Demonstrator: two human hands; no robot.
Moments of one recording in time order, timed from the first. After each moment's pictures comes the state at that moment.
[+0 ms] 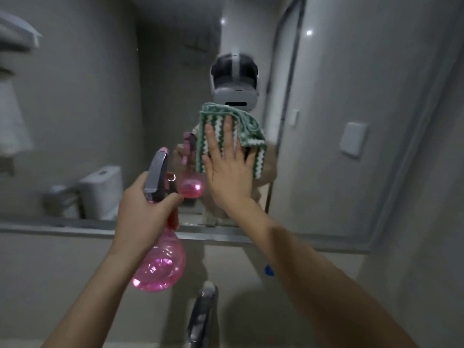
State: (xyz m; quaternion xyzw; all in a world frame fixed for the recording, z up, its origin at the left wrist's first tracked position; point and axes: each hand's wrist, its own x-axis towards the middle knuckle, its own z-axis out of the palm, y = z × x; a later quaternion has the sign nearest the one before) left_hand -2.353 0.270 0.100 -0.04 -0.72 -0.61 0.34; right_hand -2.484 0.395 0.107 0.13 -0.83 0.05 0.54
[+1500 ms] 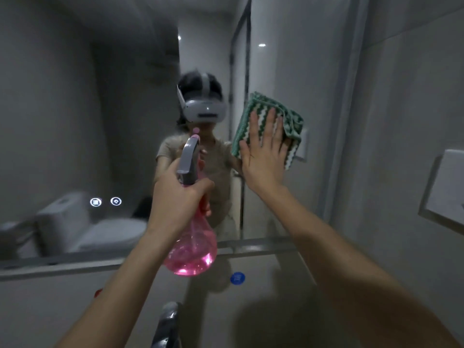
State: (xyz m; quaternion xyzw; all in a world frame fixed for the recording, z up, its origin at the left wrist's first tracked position) left_hand -2.369 0.387 0.151 -0.19 -0.67 -0.67 0.25; right_hand -2.481 0.554 0.159 0.03 -0.84 0.11 0.54
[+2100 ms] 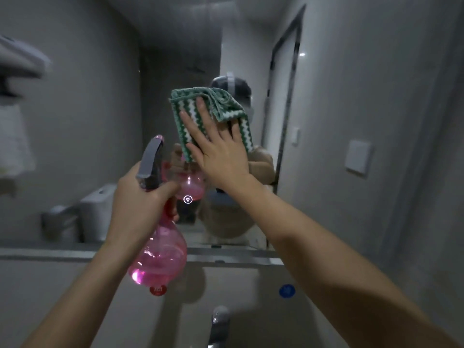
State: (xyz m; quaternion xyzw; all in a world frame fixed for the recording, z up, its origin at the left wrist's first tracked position) left_hand -2.362 0.230 0.141 -0.11 -0.68 -0.64 0.35; right_hand -2.487 0.355 0.186 0.23 -0.80 -0.08 0.55
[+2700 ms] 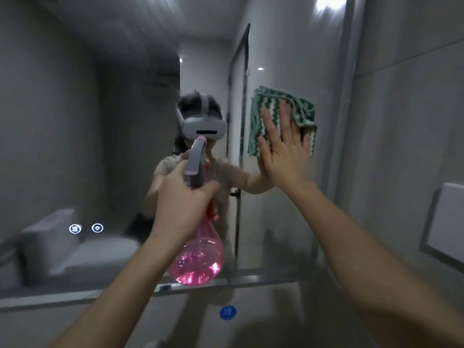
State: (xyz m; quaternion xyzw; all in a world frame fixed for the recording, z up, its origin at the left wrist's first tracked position) left_hand -2.382 0.412 0.182 -0.21 -0.67 -0.66 0.28; right_hand -2.495 0.617 0.216 0.08 -0.79 0.02 0.61
